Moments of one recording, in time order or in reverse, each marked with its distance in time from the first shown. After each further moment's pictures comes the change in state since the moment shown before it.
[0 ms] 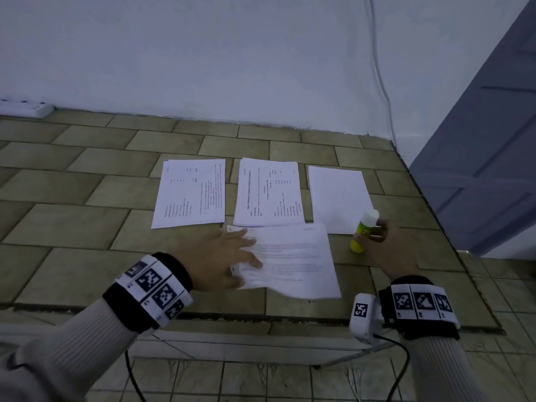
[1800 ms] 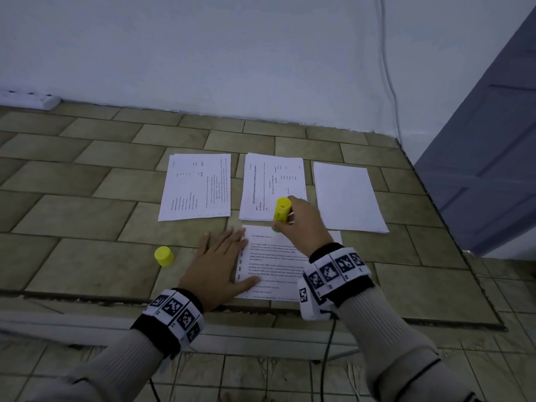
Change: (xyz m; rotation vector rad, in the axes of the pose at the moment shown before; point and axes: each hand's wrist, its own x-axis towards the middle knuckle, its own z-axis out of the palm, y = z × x) left_hand 0.001 -0.002 0.079 -0.107 0.351 -0.281; right_hand -0.017 -0.078 0.119 -0.241 -0.317 -0.423
